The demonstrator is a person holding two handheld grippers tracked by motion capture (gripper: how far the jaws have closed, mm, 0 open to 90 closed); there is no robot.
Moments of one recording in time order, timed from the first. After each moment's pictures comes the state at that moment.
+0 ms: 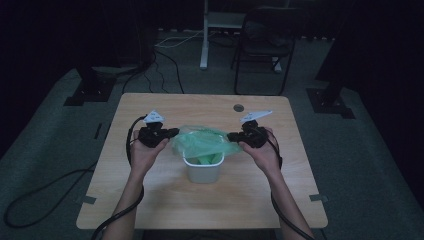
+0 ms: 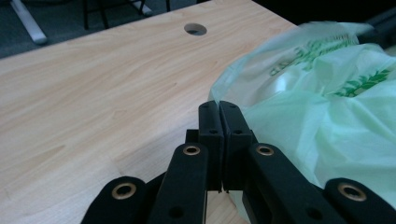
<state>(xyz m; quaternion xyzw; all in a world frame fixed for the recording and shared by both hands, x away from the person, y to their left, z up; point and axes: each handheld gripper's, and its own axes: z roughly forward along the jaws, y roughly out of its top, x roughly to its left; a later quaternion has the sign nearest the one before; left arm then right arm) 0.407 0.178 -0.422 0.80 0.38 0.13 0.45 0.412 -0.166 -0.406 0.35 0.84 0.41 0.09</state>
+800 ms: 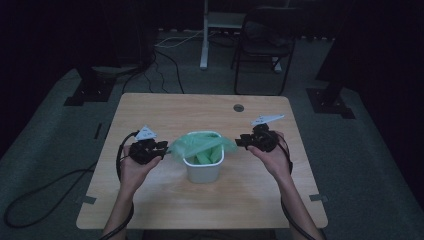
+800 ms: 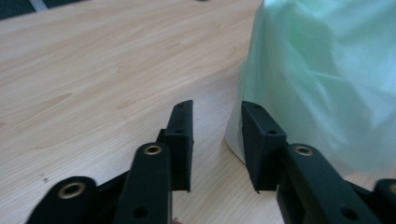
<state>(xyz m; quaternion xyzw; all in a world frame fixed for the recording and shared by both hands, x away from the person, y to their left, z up) 0.359 0.203 -0.436 0.80 0.39 0.14 0.43 0.397 -0.194 -0.407 0.37 0.83 0.41 0.10</state>
